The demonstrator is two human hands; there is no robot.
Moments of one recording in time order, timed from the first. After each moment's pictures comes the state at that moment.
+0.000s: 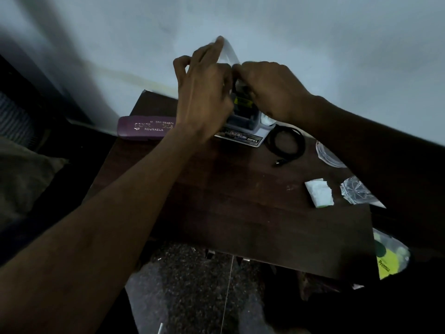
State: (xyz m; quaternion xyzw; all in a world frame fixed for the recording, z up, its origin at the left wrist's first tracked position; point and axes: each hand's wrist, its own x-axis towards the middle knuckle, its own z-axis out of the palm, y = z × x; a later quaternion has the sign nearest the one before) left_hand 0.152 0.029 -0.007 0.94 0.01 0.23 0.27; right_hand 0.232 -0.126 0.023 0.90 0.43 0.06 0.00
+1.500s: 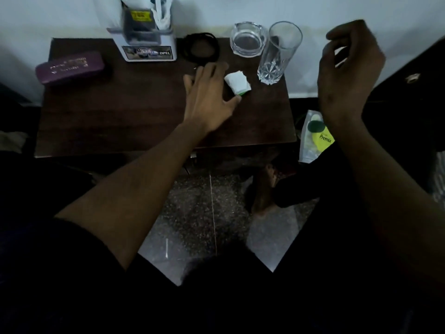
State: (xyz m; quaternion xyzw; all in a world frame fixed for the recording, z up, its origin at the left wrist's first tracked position) left_hand 0.022 -0.165 -0.063 0.97 -0.10 0.06 0.23; right_hand -0.003 -0.405 0.018 0.90 -0.07 0.34 -0.27
